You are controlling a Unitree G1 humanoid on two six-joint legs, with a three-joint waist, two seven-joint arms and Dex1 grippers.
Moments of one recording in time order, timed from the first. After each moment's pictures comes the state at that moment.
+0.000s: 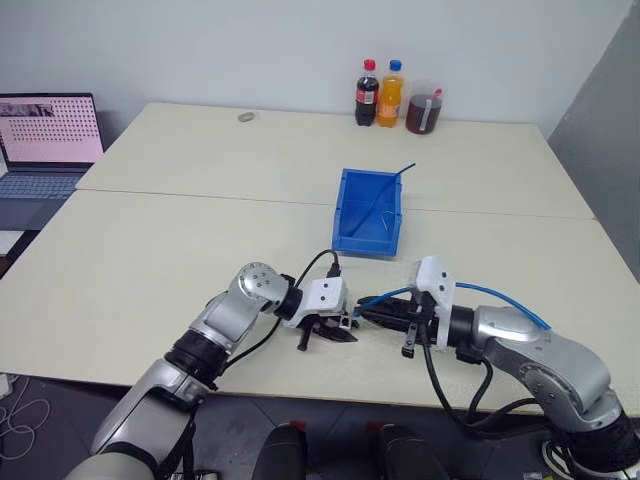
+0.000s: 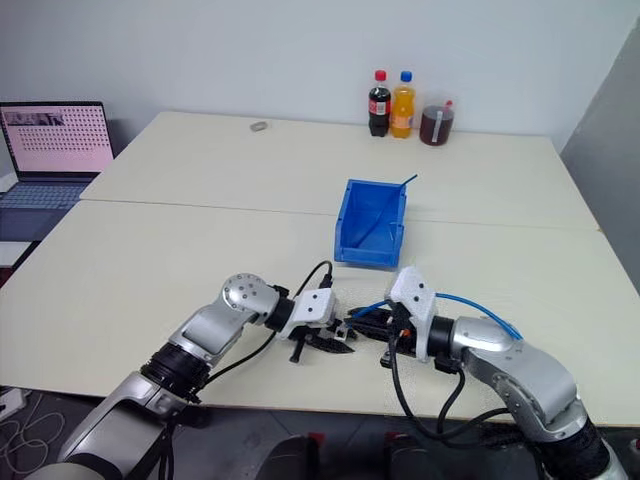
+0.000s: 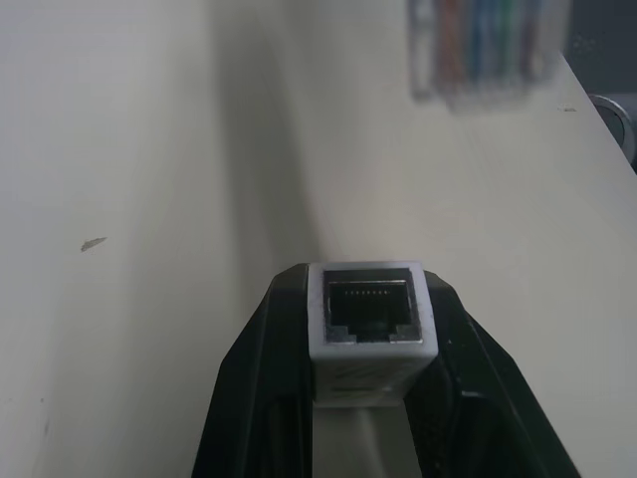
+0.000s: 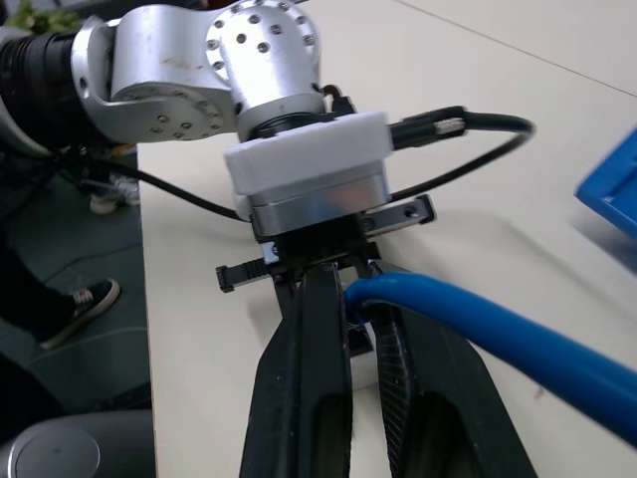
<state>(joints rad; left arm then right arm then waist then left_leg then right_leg) -0.61 0.51 -0.49 0.26 -0.07 0.10 -1.32 -0.26 -0.58 0.25 -0.57 0.55 0.72 0.65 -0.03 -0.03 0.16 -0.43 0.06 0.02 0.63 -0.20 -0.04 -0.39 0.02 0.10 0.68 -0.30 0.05</state>
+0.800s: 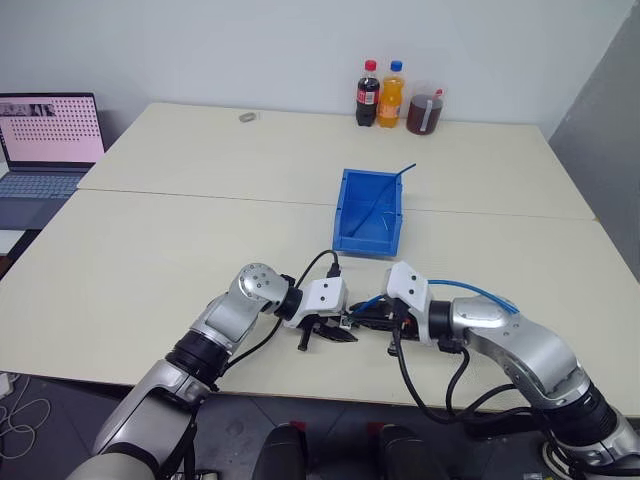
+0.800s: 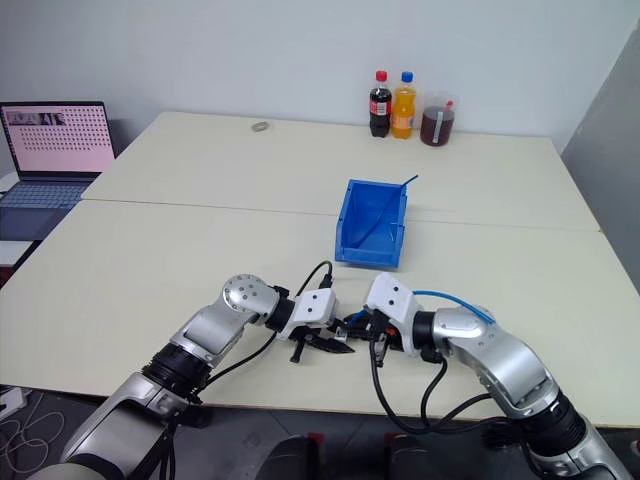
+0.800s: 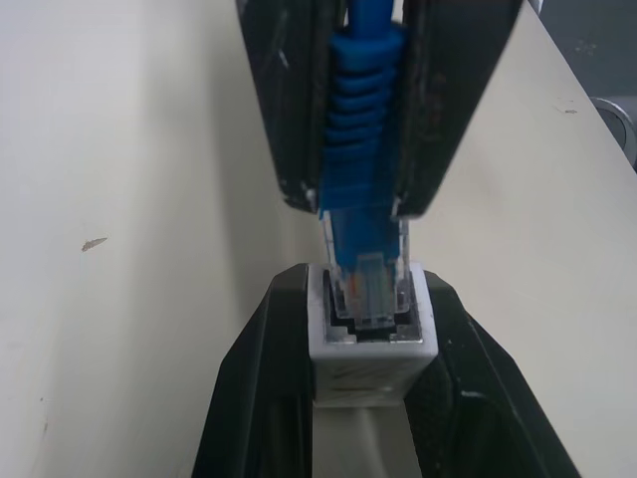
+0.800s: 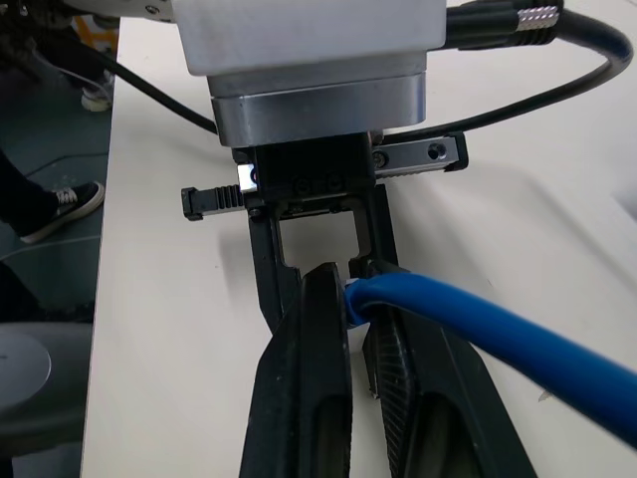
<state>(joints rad) -0.61 0.50 -0.48 0.26 -0.07 0.11 -1.32 -0.38 -0.58 0.38 -0.46 0.37 0.73 0.74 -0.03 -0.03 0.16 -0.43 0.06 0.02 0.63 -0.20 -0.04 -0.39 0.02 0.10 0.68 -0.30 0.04</state>
